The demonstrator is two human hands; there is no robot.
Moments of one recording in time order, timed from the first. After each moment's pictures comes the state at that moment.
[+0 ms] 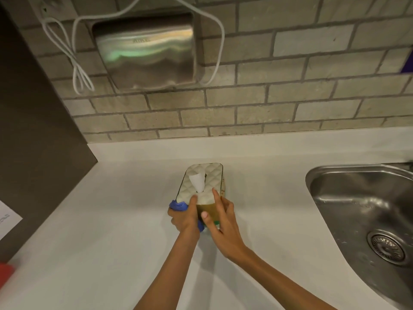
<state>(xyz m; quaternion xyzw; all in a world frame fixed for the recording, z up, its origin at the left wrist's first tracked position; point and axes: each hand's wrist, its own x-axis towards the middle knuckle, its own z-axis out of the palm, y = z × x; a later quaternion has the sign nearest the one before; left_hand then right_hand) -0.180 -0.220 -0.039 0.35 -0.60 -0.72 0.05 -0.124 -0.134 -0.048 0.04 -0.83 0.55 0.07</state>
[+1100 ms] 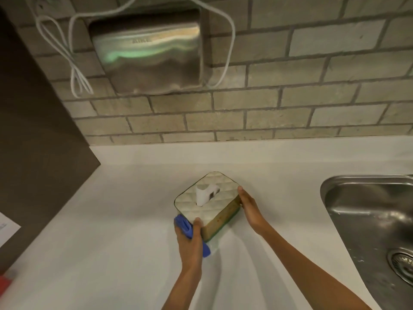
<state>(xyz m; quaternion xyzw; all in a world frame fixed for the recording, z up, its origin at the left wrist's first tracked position) -0.161 -0.227 -0.057 0.24 -0.65 -0.72 0.04 -0.235 -0.069 -0.074 -0.09 -0.69 0.71 -0.05</state>
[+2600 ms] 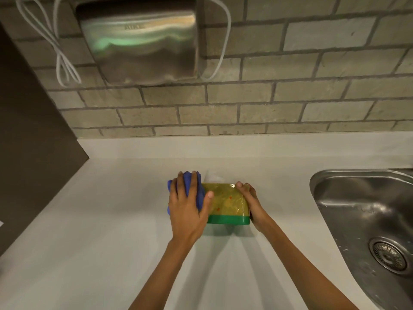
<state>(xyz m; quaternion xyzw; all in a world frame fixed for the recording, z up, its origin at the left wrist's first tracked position) -0.186 -0.229 -0.011 -0.06 -0.95 -0.27 0.18 -0.216 -0.054 -0.058 -0.14 -0.63 0.76 -0.08</state>
